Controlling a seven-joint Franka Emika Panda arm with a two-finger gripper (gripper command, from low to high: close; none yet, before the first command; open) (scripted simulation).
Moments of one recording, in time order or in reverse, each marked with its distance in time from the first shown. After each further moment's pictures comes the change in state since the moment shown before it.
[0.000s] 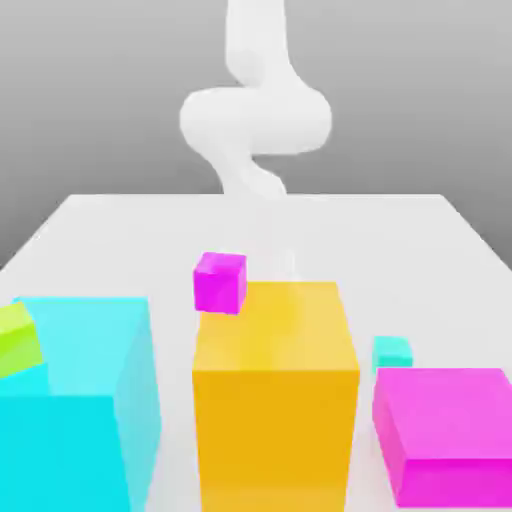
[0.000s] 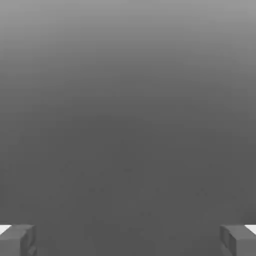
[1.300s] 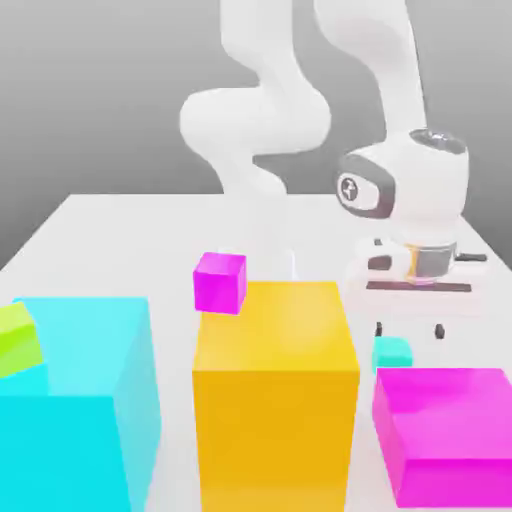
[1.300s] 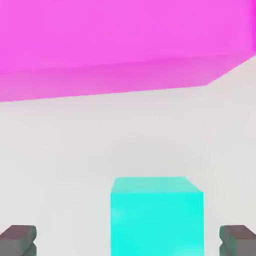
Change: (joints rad) arm 0.141 0.781 0.462 -0.534 -0.134 0.597 0.808
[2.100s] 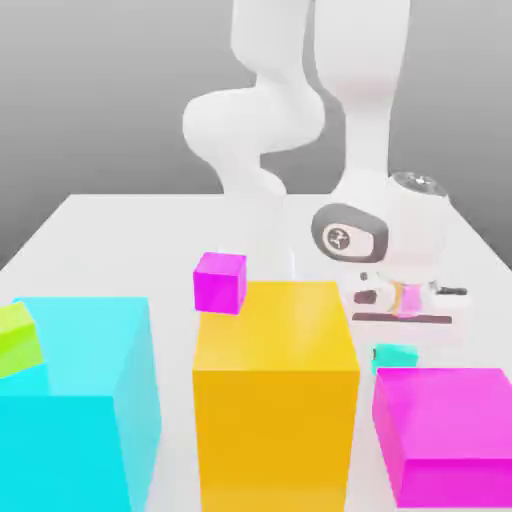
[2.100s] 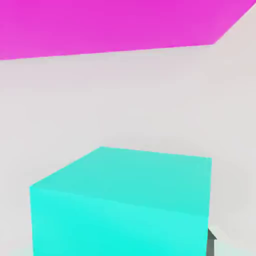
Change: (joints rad) arm 0.348 0.217 -0.482 0.028 -0.486 0.176 0.344
